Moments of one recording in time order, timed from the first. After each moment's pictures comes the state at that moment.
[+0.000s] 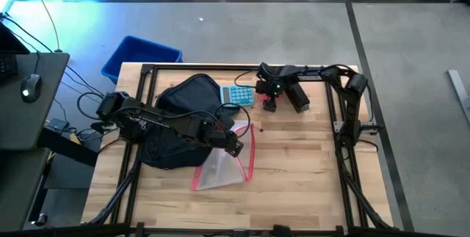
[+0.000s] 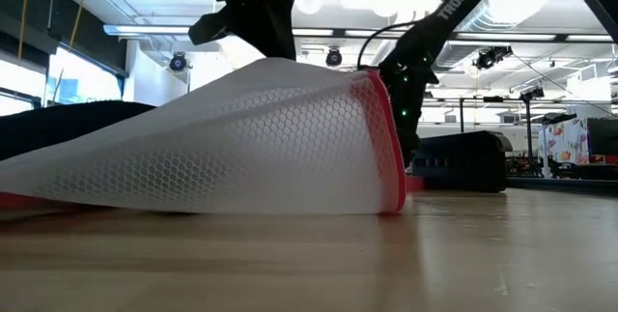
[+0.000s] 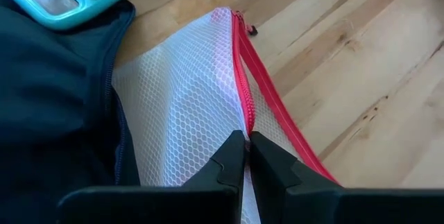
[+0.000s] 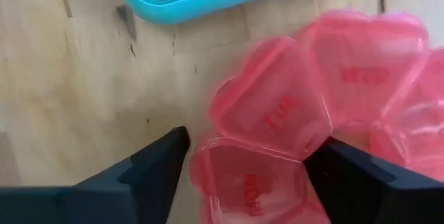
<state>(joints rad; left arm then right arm) -0.22 1.75 1.42 -0.77 -0.43 -1.05 -0.55 1.96 1.20 -0.63 -0.10 -0.37</state>
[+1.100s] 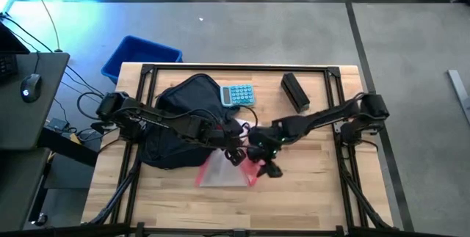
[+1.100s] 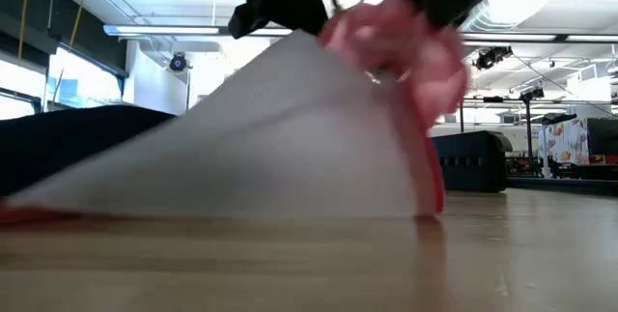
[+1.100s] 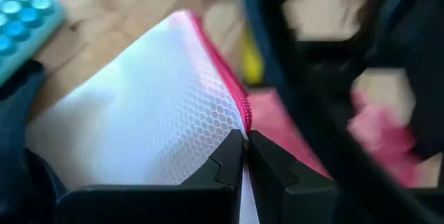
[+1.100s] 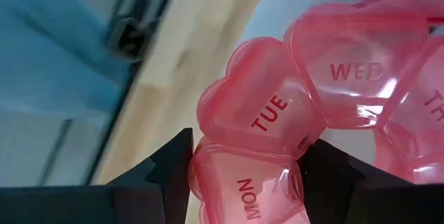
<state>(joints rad) -0.23 1.74 1.42 -0.56 -0.31 -0.71 0.17 1.75 1.20 -0.44 -0.46 0.02</state>
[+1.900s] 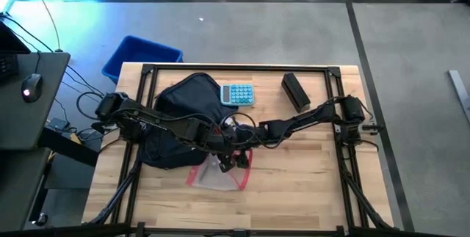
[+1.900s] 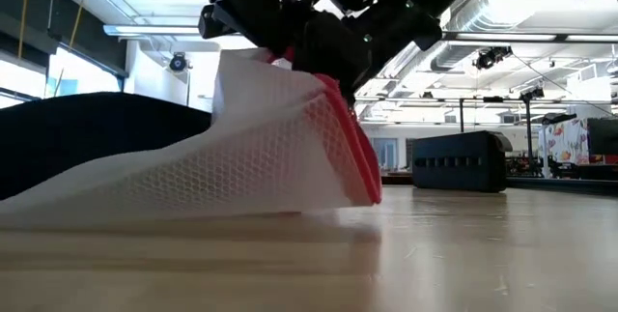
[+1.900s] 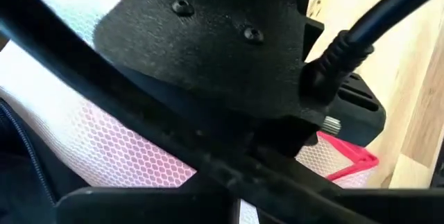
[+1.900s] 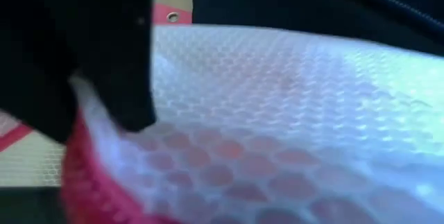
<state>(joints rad) -0.26 1.74 1.42 -0.76 -0.19 -0.71 0.10 1.97 1.19 0.05 -0.06 0.07</state>
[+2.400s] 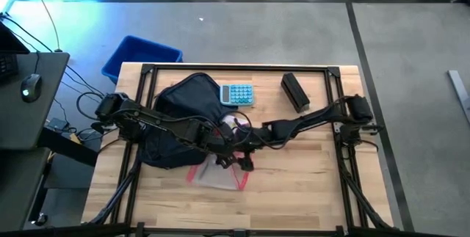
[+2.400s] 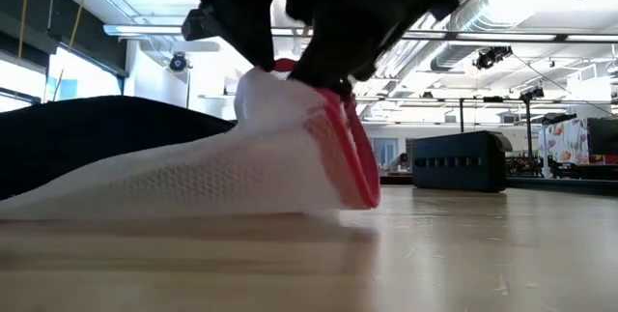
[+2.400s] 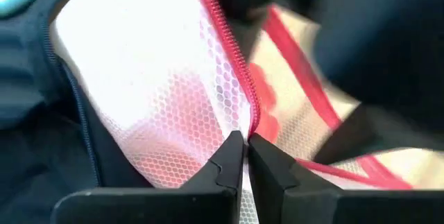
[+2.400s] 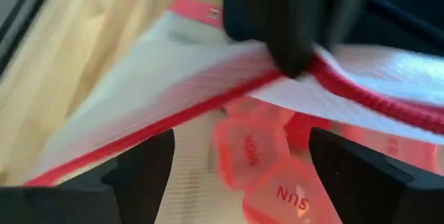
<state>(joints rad) -0.26 1.75 1.42 -0.84 -0.30 -0.86 0.15 1.86 1.20 -0.10 -0.07 0.08</state>
